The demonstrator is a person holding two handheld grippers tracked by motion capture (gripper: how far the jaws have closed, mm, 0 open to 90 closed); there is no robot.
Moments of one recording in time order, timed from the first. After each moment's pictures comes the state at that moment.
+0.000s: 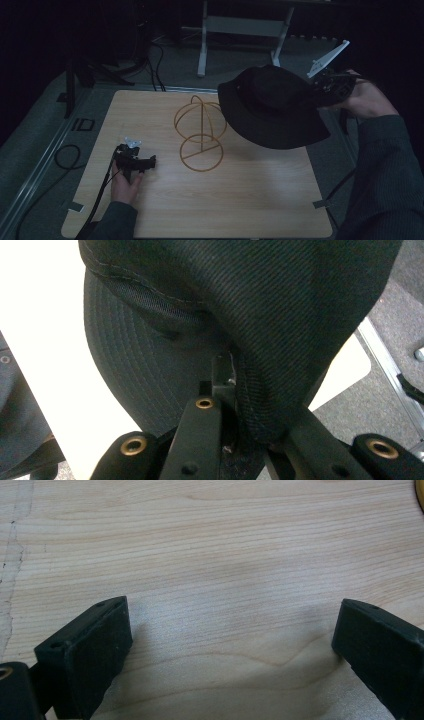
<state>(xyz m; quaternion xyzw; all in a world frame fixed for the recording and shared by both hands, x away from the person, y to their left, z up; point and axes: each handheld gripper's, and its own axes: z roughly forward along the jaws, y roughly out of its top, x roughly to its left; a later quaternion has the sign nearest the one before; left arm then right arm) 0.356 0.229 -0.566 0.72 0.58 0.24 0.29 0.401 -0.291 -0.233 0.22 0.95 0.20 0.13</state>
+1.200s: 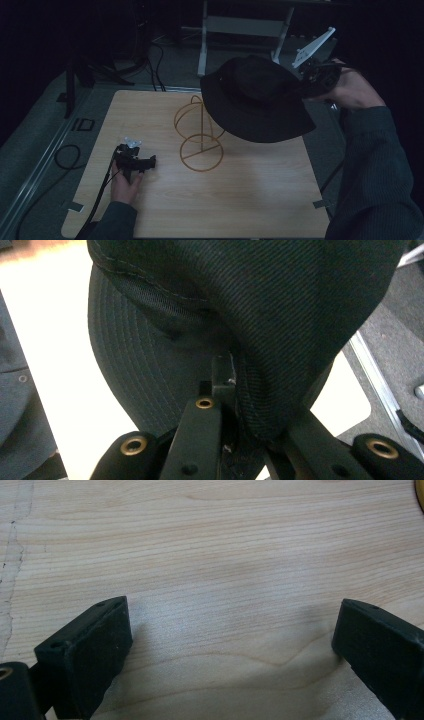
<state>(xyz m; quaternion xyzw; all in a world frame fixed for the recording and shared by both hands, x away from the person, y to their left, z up) 0.356 0.229 -0.566 0.72 0.58 0.24 0.28 0.403 -0.251 -0.212 0.17 0.95 0.23 0.13</state>
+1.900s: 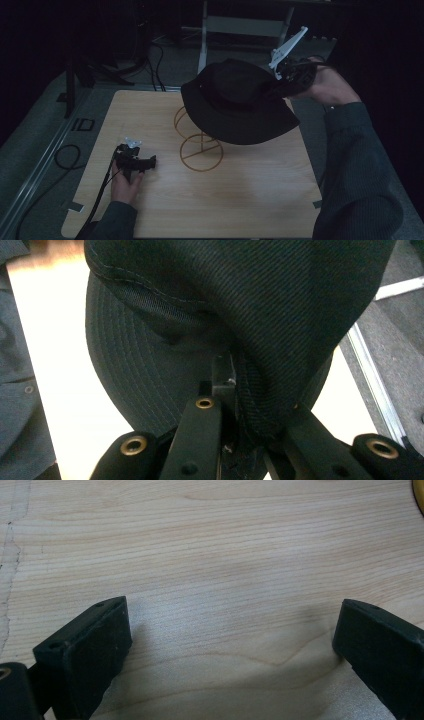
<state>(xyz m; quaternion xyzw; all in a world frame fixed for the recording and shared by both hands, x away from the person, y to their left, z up) 0.356 0.229 -0.566 0.72 0.58 0.23 0.29 0.411 -0.204 -0.219 0.13 0.96 0.23 0.12</state>
